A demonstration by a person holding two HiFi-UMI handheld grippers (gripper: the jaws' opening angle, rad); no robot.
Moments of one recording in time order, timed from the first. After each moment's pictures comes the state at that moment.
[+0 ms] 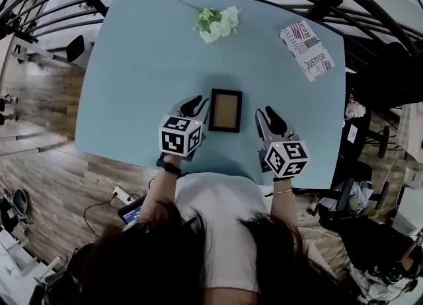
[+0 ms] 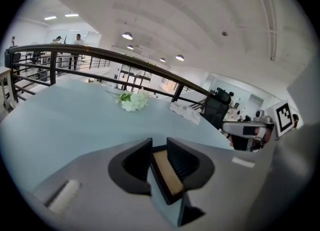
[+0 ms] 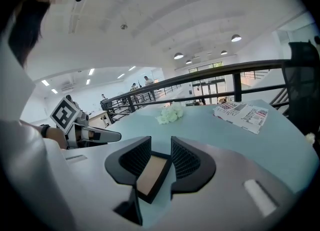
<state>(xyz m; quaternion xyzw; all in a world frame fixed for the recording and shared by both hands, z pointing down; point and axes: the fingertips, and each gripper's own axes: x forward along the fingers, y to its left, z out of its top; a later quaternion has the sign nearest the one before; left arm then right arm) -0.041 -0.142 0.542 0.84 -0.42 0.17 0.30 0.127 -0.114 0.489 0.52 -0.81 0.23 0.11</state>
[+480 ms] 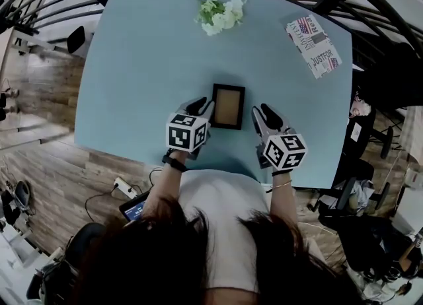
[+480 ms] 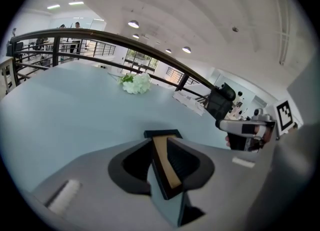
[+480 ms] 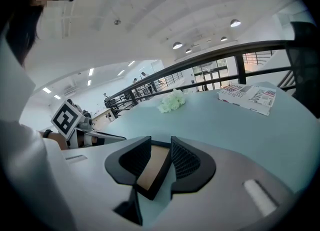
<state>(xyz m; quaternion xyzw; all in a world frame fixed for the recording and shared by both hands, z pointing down) -0.028 -0.129 0.590 0.81 -0.42 0.21 0.35 0.119 -0.118 0.533 0.49 -0.81 0.29 0.12</state>
